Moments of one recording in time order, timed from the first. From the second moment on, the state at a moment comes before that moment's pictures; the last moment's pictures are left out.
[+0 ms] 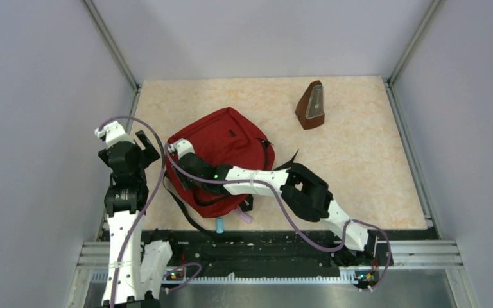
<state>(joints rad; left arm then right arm) 0.16 0.70 0.79 -0.45 -0.27 -0.24 1.22 2.33 1.88 -0.12 0.28 0.35</state>
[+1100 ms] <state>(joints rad) 0.16 0.70 0.48 -0.34 0.09 -0.59 1.20 1.97 1.39 0.22 0.28 0.37</state>
